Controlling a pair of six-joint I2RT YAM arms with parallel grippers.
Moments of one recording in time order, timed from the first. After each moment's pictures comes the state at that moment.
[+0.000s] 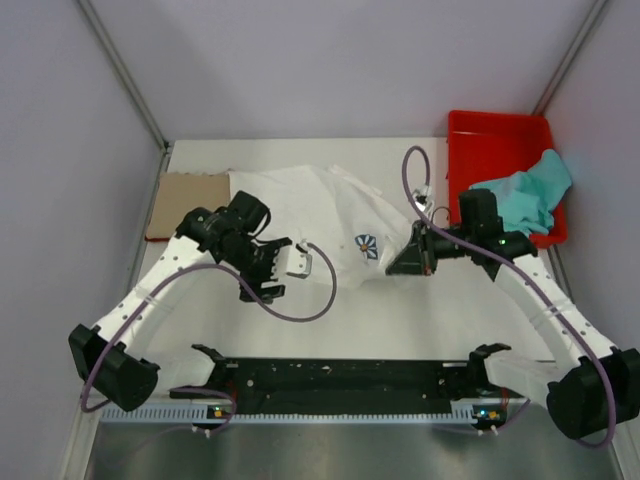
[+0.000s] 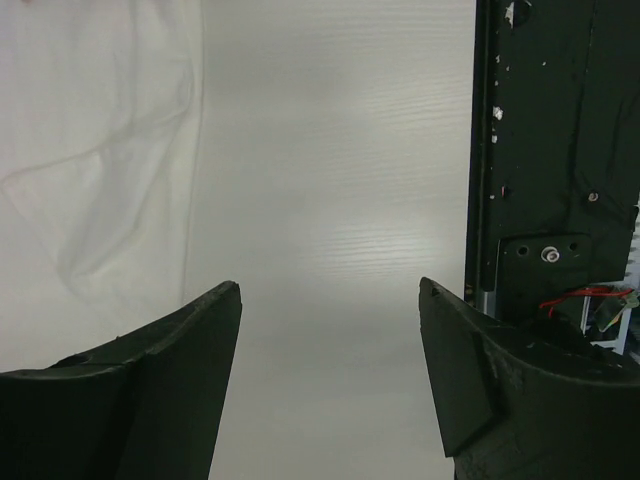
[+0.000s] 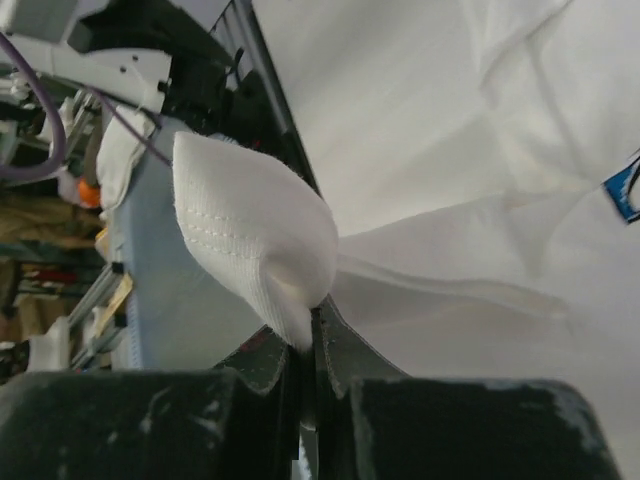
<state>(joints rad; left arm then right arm) -0.53 1.25 1.25 -1.30 0.47 1.07 0.27 1.07 0.98 -0.57 -1.05 0.06</state>
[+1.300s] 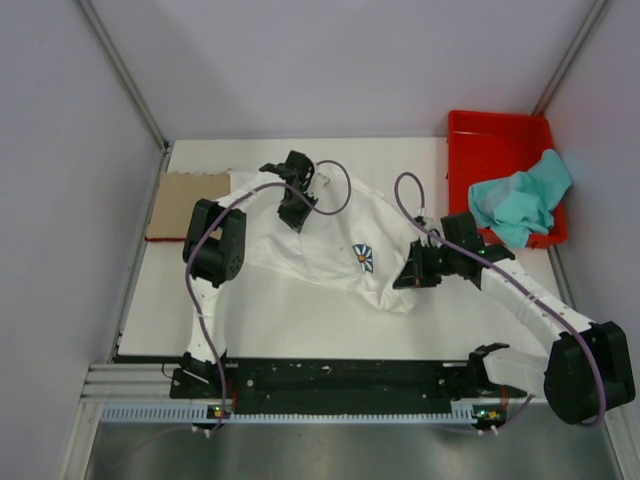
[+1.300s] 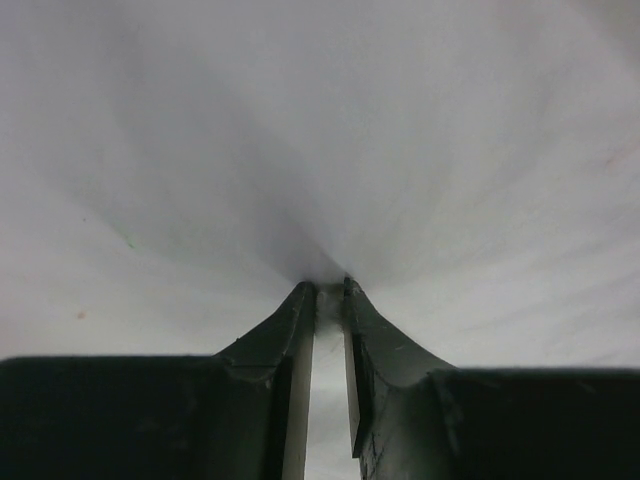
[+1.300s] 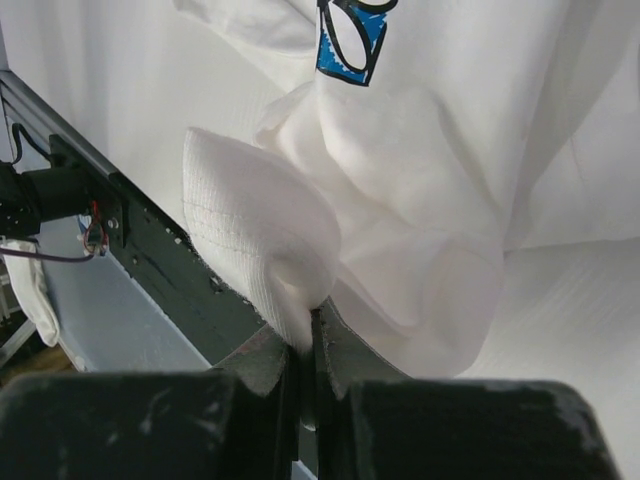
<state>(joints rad) -0.40 2.18 1.72 -0.78 0.08 0.21 0.32 1.15 0.71 -0.52 -0.60 0.35</state>
